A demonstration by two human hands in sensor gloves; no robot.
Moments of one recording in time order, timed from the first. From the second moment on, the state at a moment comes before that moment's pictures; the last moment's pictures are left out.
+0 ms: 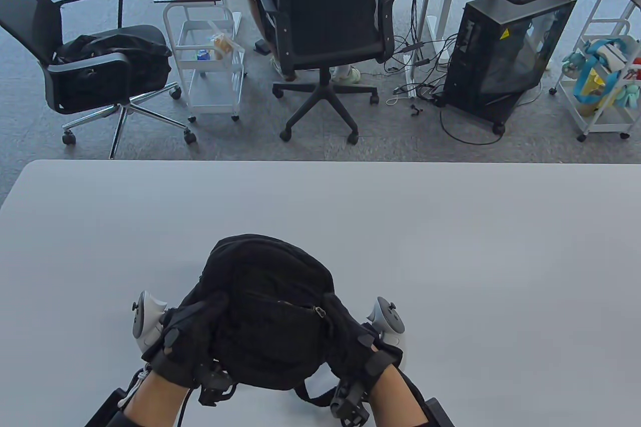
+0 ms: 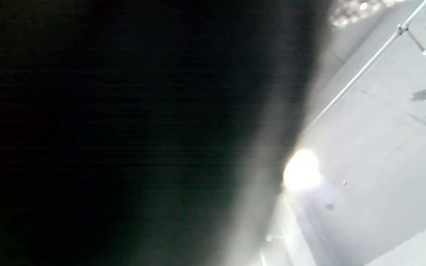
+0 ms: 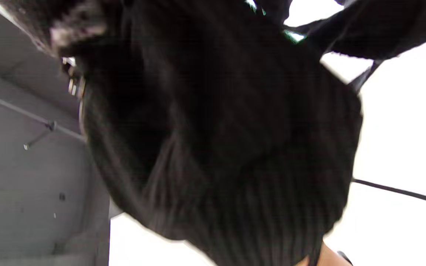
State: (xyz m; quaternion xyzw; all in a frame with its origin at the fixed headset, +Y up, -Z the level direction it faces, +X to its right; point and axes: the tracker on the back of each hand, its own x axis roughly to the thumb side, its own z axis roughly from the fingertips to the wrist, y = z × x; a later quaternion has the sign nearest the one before) left_hand -0.233 -0.693 -0.306 -0.04 -0.20 0.84 0.49; right_hand 0.042 -0.757 -0.302 0.18 0.31 0.48 0.80
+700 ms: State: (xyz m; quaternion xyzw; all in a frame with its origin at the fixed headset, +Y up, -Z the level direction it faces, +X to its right) left_hand -0.254 -0.675 -0.293 0.11 -0.12 0.63 0.76; right_hand 0.075 -0.712 -0.296 0.10 -0.03 0.66 0.75
